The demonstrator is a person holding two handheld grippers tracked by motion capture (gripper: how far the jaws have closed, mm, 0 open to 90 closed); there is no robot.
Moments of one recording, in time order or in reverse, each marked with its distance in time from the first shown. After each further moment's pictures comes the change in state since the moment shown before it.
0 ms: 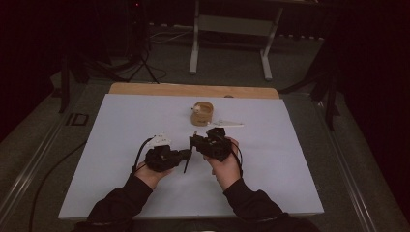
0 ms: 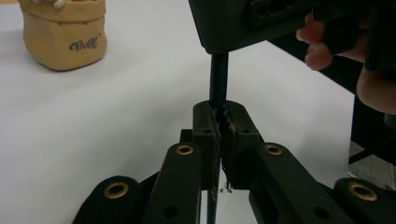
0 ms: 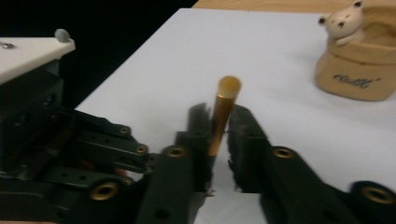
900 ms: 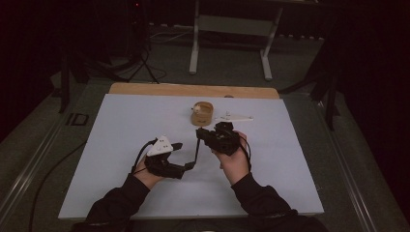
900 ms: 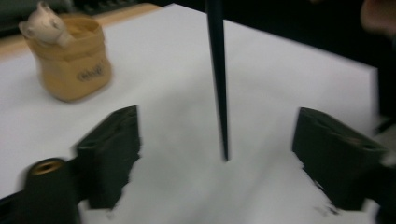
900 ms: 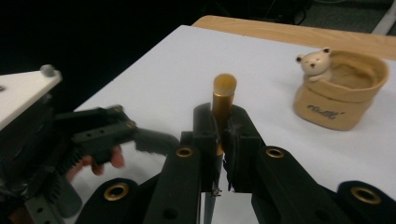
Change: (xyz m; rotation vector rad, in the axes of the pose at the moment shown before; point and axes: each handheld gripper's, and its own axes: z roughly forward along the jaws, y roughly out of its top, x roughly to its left) left arm -0.009 -0.005 -0.002 -0.023 0.065 0.218; right arm -0.008 0.018 -0.023 -0.040 0.000 -0.089
